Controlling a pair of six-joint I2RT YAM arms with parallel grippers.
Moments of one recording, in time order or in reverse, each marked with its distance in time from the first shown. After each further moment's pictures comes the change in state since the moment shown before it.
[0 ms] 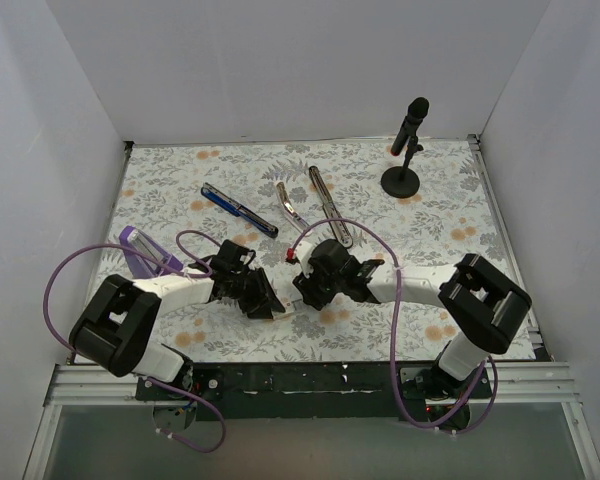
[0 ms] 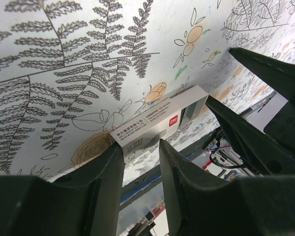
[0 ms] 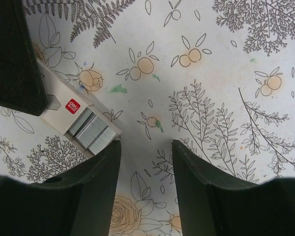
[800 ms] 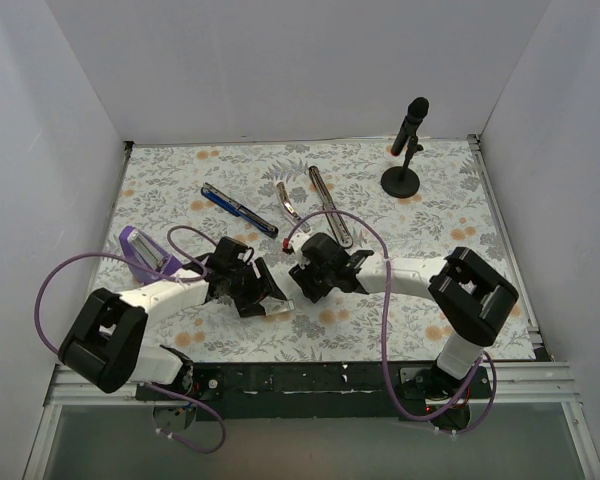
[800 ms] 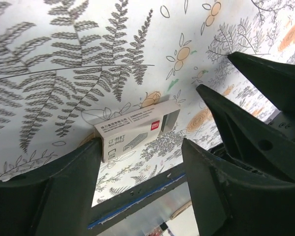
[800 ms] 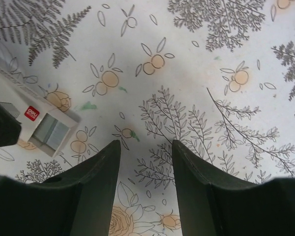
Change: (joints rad) left arm -0.007 -0.089 0.013 -0.053 -0.114 -0.055; right arm 0.000 0.079 0.127 -0.113 0.099 0.064
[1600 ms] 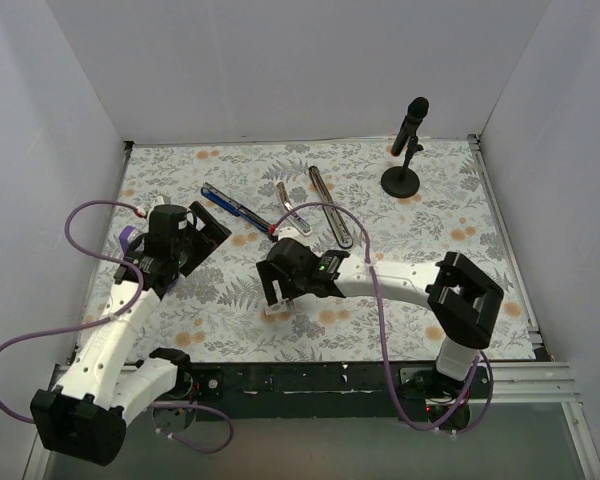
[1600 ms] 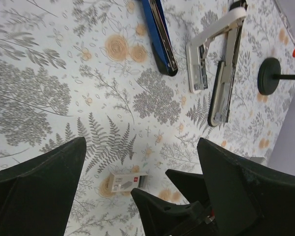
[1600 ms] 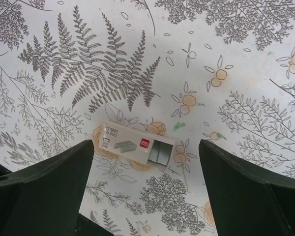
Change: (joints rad) left arm 0.274 -0.372 0.314 -0.383 -0.406 0.100; right arm 0.168 0.016 0.225 -0.214 0.210 0.570
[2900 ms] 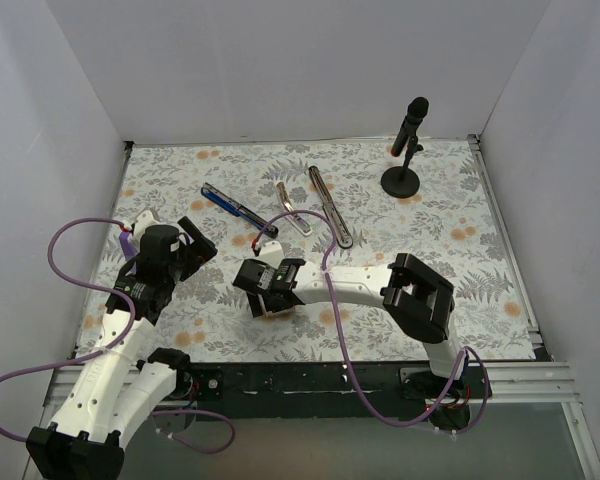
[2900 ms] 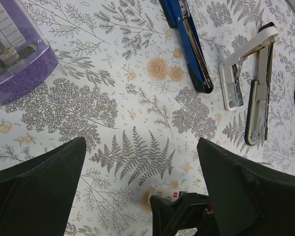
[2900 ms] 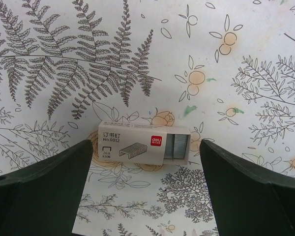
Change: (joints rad) left arm 0.003 -0.217 -0.105 -0.035 -0.221 0.130; right arm 0.141 0.277 0.328 -0.365 0.238 0.233
